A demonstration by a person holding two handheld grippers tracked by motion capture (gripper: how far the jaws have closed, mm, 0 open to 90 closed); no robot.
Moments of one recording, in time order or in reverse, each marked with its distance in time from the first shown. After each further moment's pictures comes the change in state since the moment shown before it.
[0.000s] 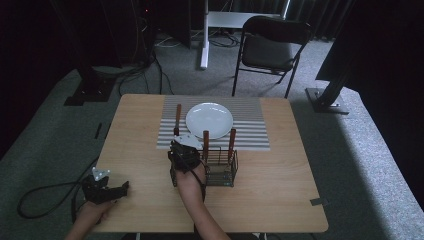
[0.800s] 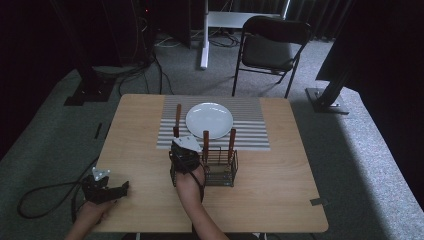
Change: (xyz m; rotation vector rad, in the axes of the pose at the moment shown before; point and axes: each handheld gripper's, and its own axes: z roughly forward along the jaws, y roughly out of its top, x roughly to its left) left arm 0.000 0.000 0.000 0.002 0.000 0.000; right arm 0.002 0.000 -0.008 -0.063 -0.010 -0.007
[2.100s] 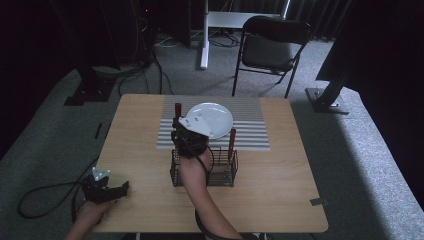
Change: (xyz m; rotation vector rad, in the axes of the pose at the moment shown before) left arm 0.000 0.000 0.000 -0.002 0.000 -0.001; right arm -0.007 0.073 -0.048 -0.167 0.046 0.000
